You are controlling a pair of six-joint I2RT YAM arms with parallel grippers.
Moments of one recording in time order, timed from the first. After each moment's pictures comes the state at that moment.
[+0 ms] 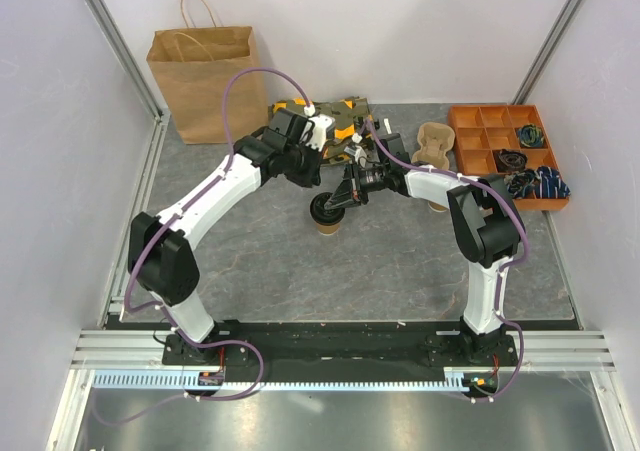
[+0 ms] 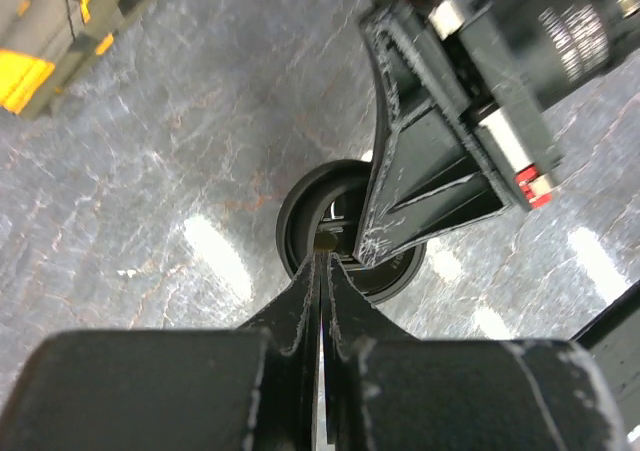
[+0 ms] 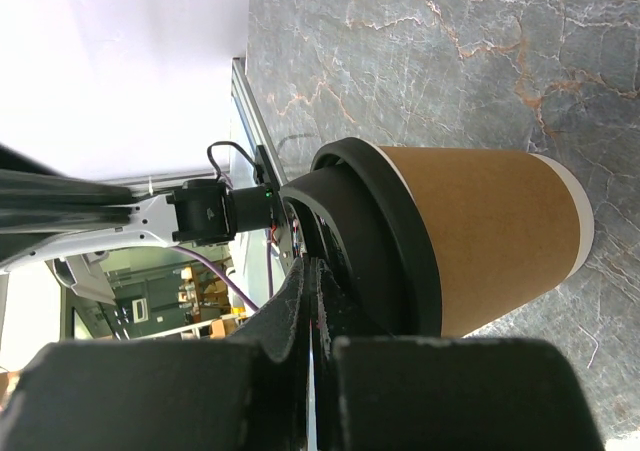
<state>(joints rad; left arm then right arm) -0.56 1.71 1.54 -0.67 0.19 -0.03 0.40 2.01 1.29 -0.06 -1.03 0.64</state>
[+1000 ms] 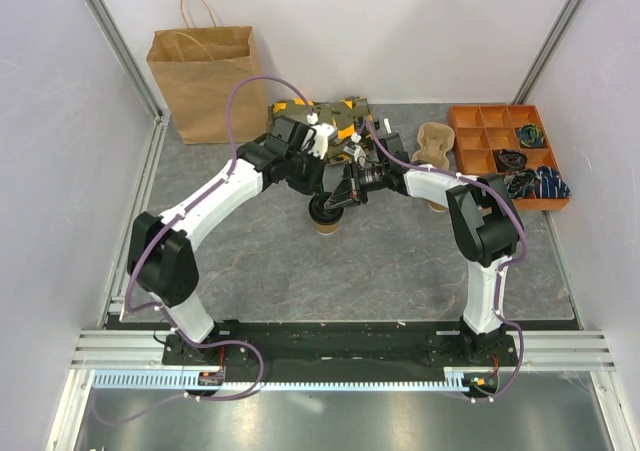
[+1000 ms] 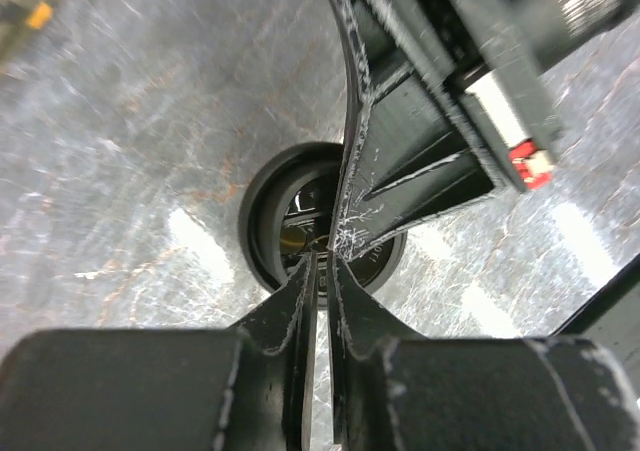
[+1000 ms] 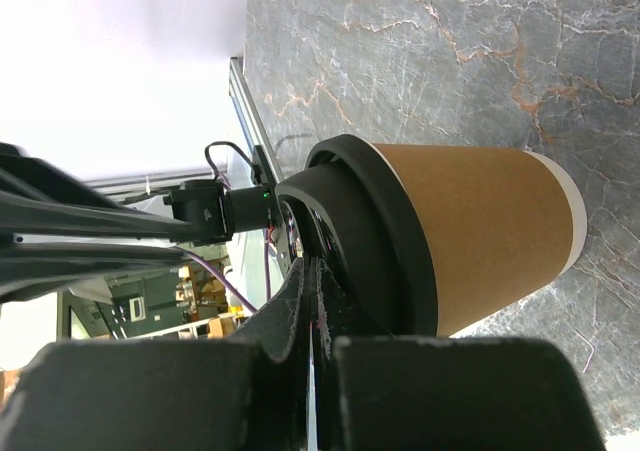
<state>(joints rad) -0.57 1.71 1.47 -0.64 0.23 -0.04 0.40 2.02 1.30 -0.07 -1.03 0.63</state>
